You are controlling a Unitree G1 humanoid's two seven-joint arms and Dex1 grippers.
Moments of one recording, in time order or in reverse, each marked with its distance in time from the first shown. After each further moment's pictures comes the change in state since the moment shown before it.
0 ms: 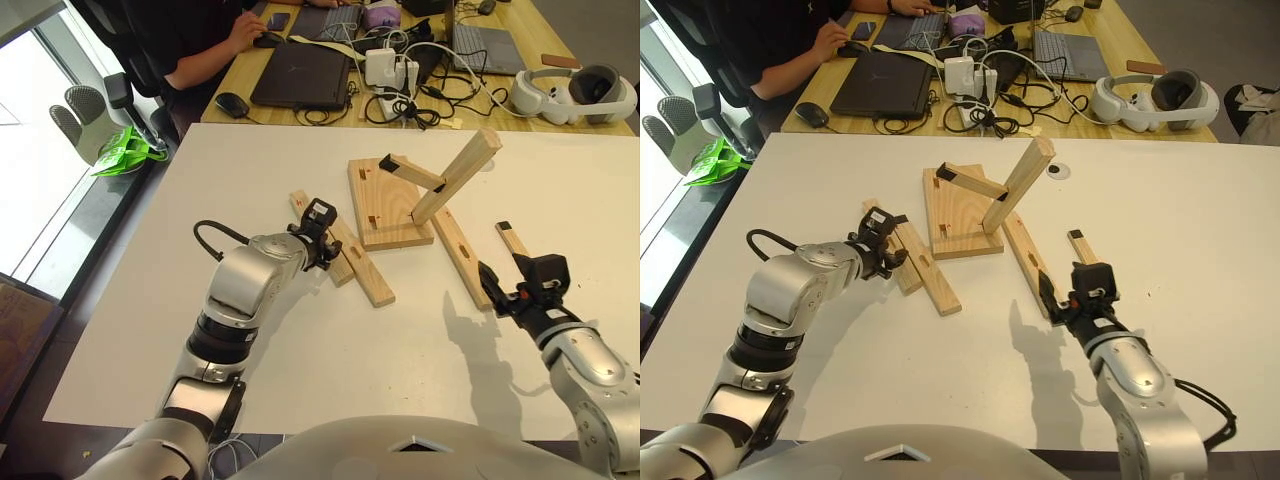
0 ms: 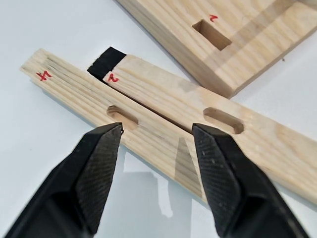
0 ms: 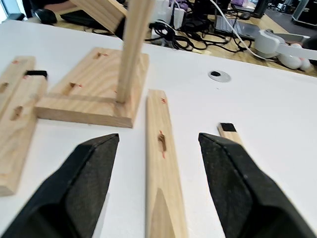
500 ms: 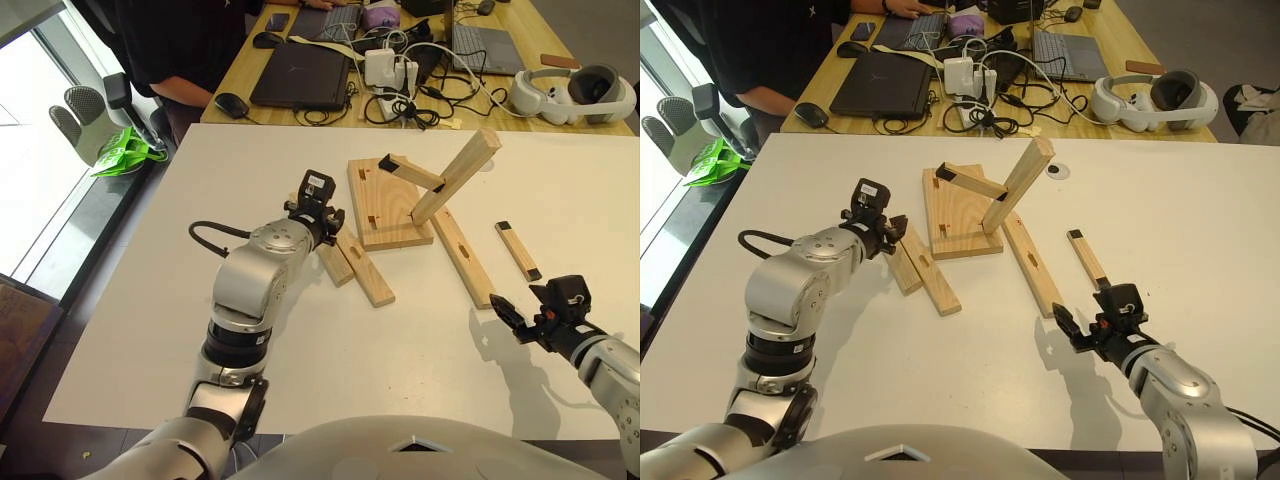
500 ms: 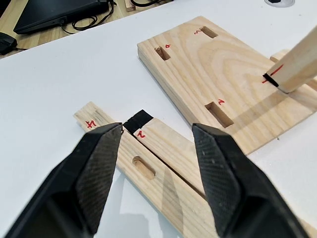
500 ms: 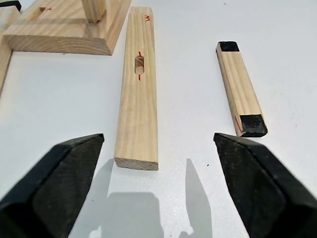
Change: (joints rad) left arm -0.010 -0.159 0.086 -0.090 0.082 -0.049 0.132; right arm -0.010 -0.126 -0.150 0.166 0.163 0.143 0.213
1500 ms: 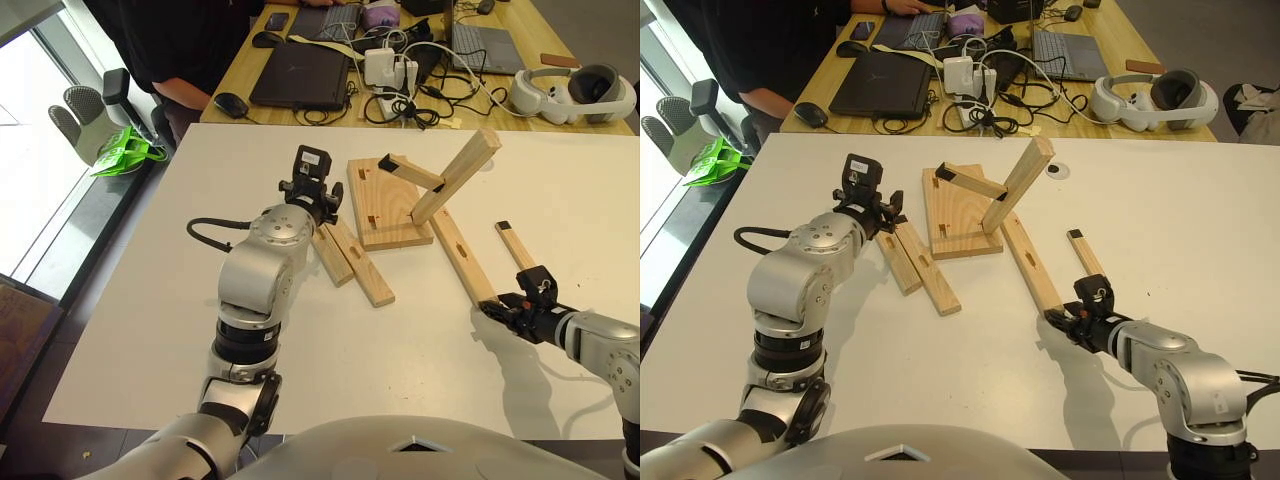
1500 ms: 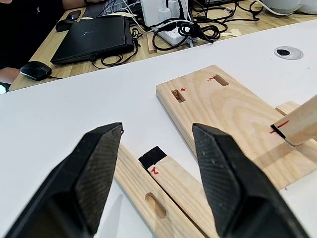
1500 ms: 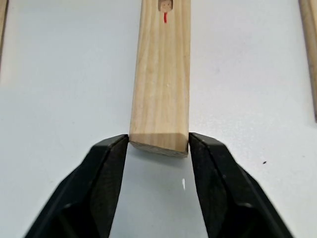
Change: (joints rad) left arm -0.029 -0.047 0.027 -0.006 0.079 -0.078 0.043; right arm -0.233 -0.077 0.107 0.115 0.072 0.319 0.018
